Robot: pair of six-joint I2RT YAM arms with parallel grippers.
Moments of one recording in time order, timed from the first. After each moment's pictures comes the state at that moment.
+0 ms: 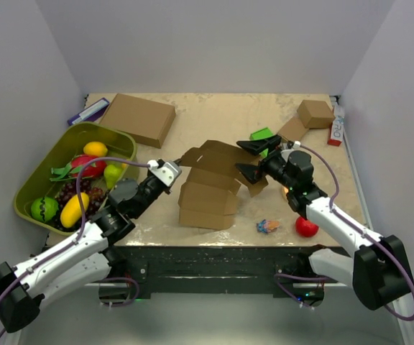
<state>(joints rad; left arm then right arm) -0.76 0.78 0.51 0.33 -0.10 0.33 0.37 1.11 0.56 0.40 -0.33 1.68</state>
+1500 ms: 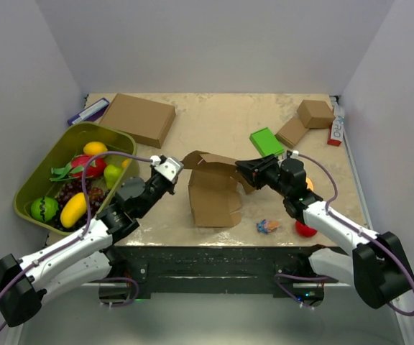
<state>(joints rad) -0.78 0.84 0.51 0.33 -0.16 0.21 0.41 1.11 0.49 0.34 -0.20 1.58</state>
